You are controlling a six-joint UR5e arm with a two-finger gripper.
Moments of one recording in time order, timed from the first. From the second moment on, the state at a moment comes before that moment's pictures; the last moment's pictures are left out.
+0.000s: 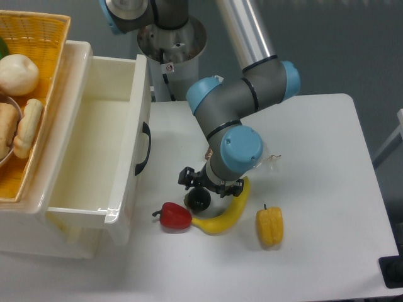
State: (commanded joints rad) arm 2.45 -2.08 -1.60 -1.25 1.43 0.62
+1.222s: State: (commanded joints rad) arm 2.44 -2.10 -1.60 -1.24 1.44 0.62
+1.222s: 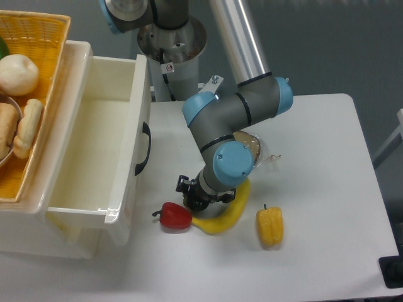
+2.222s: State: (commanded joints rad) arm 2.54 -1.95 -1.56 -1.26 1.44 0.92
